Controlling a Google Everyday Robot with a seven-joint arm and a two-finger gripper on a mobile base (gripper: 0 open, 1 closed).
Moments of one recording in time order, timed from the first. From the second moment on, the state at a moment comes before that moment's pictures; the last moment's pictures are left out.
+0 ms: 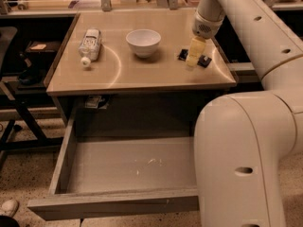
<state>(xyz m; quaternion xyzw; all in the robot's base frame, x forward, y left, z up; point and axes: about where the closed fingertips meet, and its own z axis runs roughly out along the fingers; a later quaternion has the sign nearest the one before) 0.753 -0.170 0.851 -0.56 0.82 -0.02 0.14</state>
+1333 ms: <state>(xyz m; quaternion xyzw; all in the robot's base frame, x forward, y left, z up) 0.773 -0.171 0.813 -0.56 0.82 -0.01 0.13</state>
